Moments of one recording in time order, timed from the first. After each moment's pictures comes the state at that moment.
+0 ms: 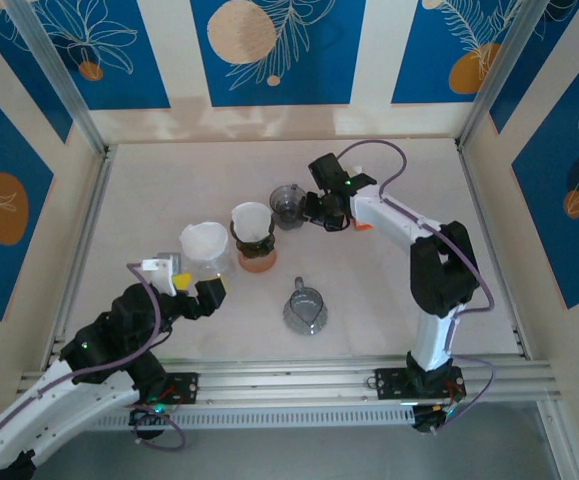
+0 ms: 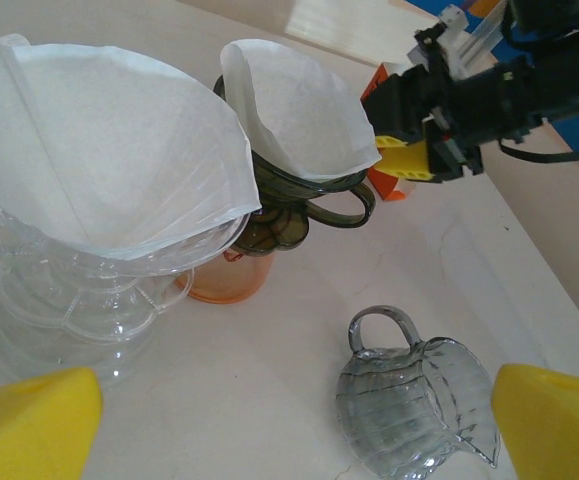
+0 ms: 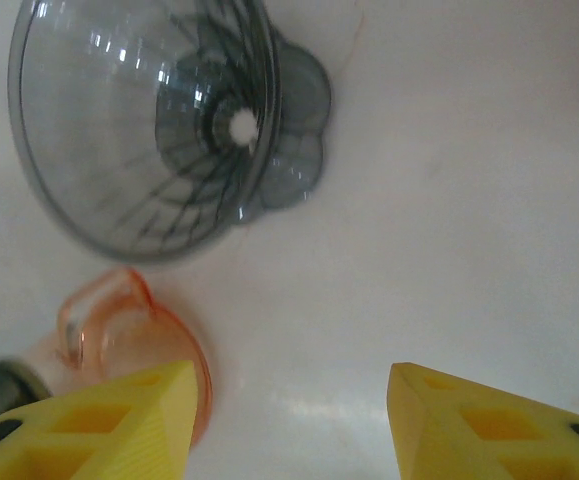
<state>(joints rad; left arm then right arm) -0.84 0.35 0.56 -0.60 -0.23 -0.65 0.51 1.87 1.49 -0.71 -0.09 0.74</state>
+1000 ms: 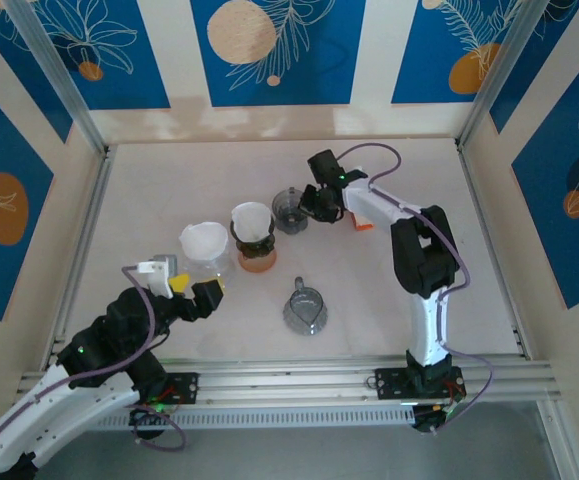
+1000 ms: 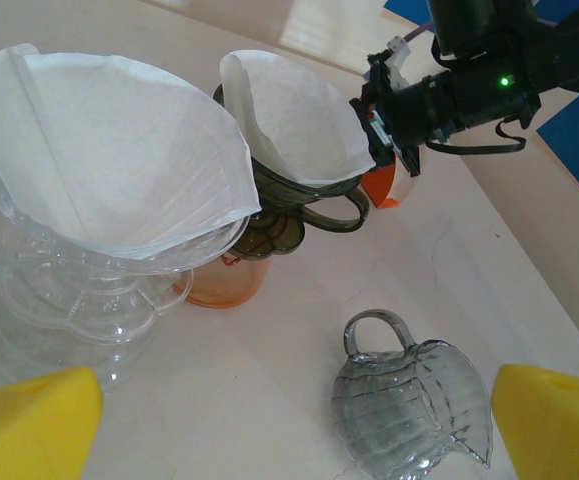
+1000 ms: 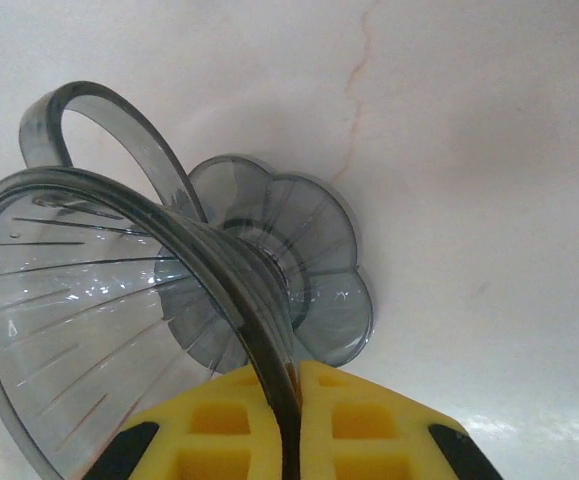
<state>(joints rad) -0.84 0.31 0.54 -0.60 -0.23 -0.65 0.45 2.01 1.55 -0.62 -0.13 0.86</state>
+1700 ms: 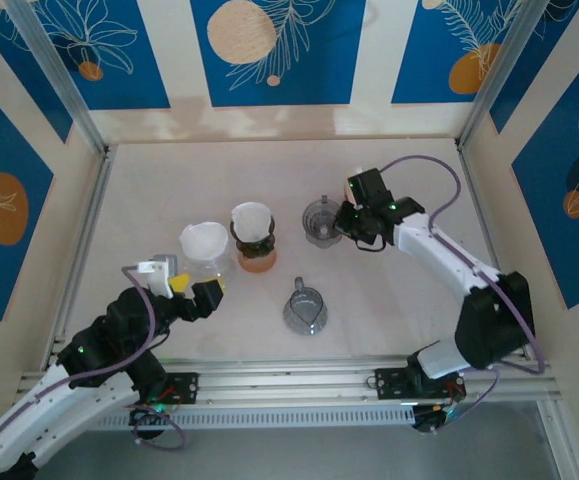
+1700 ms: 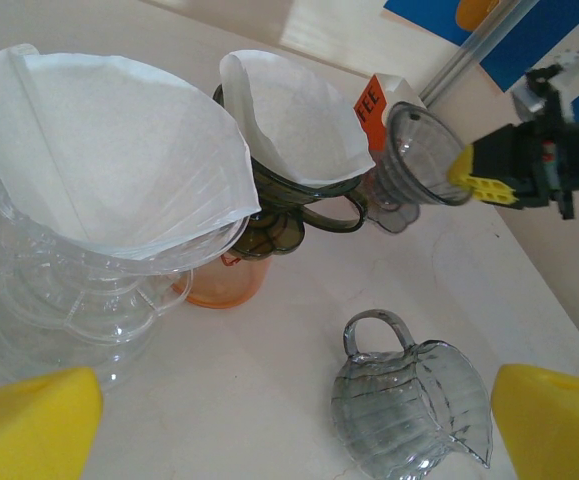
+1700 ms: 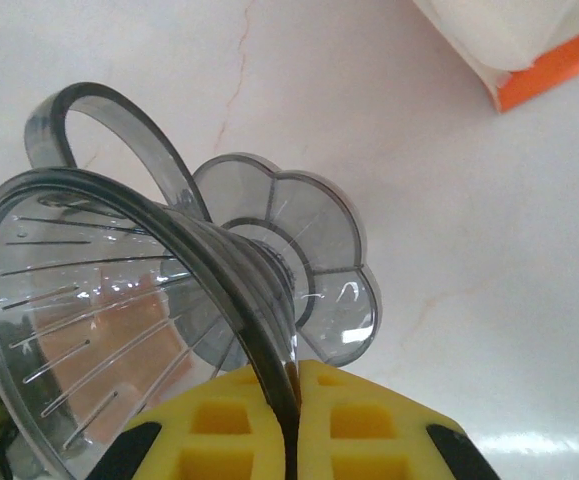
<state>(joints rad) -0.84 0.31 0.54 -0.60 -0.23 -0.65 0.43 1.42 1.14 -0.69 -0.06 0.80</state>
